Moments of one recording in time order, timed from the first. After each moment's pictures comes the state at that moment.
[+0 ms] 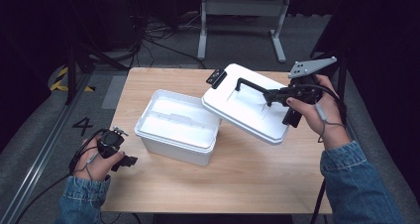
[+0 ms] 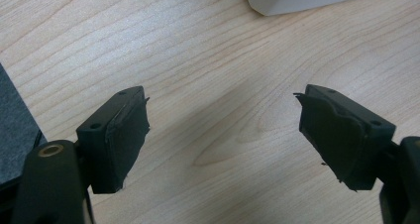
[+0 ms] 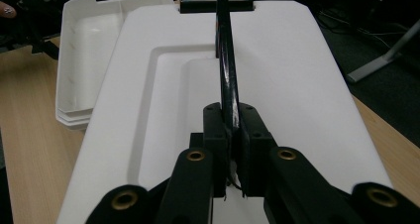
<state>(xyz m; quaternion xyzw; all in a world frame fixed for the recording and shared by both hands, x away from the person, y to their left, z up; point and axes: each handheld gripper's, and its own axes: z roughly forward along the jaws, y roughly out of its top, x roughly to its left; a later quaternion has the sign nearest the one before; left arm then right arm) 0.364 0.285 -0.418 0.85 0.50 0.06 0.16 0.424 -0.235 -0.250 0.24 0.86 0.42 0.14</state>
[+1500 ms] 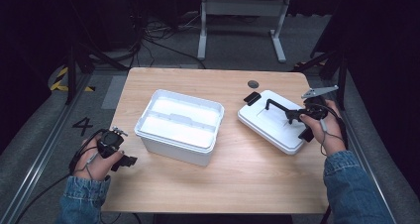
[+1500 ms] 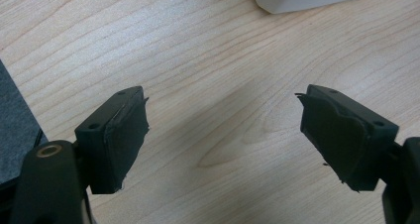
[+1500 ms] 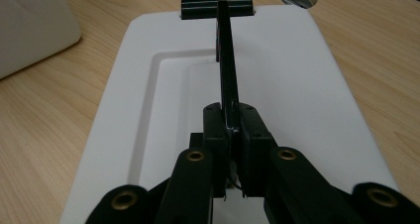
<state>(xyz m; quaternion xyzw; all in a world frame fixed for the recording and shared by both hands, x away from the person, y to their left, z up) 0.365 0.287 -0.422 0.85 0.50 0.06 0.16 0.466 -0.324 -0.381 0.39 0.84 0.34 0.14</state>
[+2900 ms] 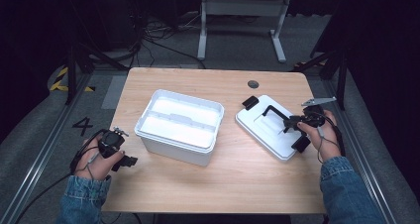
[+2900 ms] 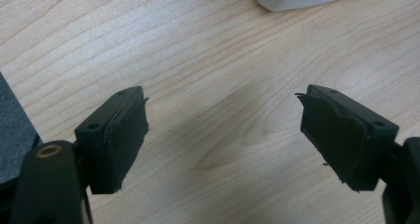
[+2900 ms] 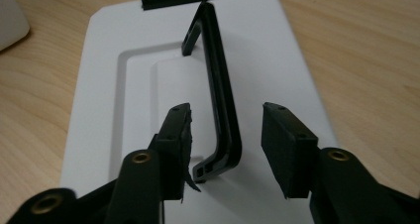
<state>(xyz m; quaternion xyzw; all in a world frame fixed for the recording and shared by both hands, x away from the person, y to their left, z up) 0.367 0.286 -0.424 0.85 0.50 0.05 0.15 0.468 -0.338 -0.426 0.44 0.81 0.35 0.14</state>
